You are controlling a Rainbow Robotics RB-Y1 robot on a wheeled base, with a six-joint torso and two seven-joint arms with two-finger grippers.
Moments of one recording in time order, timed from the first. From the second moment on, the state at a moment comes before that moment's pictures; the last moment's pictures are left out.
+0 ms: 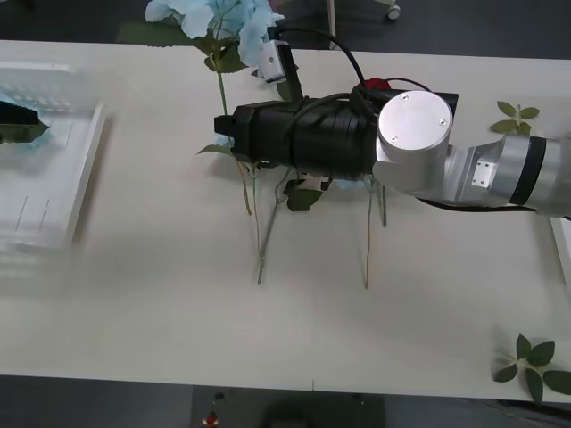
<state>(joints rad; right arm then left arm) -1.10 -0.77 1.20 -1.62 -2.40 0.05 2.23 -0.44 0.93 0.30 -1.43 1.35 1.43 -1.59</state>
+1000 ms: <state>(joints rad) -1.10 -0.77 1.20 -1.62 -2.40 0.05 2.23 -0.44 0.69 0.17 -1.36 1.88 1.46 -2.16</state>
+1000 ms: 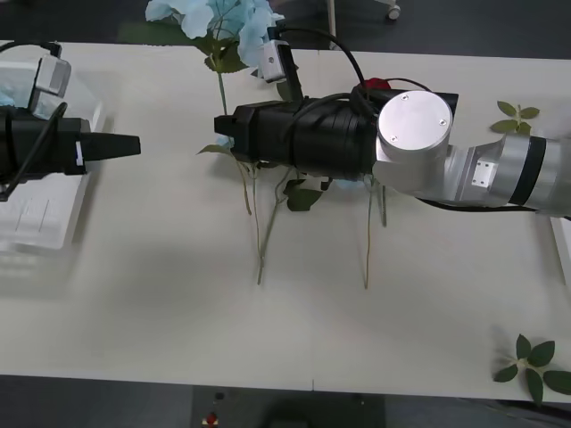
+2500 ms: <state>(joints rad) -1.10 -0.77 1.20 -1.62 -2.40 0.05 2.23 -0.44 0.56 -0.21 -1.34 2.06 1.14 -2.43</state>
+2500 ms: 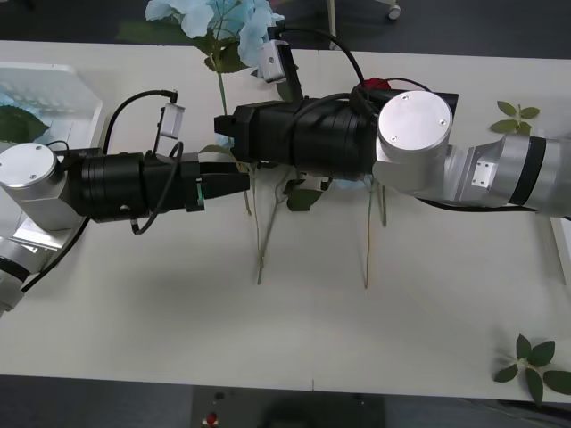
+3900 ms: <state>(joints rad) -1.10 -0.77 1.20 -1.62 -2.40 0.05 2.24 -0.44 0.56 -0.30 -1.36 2.09 1.06 -2.44</state>
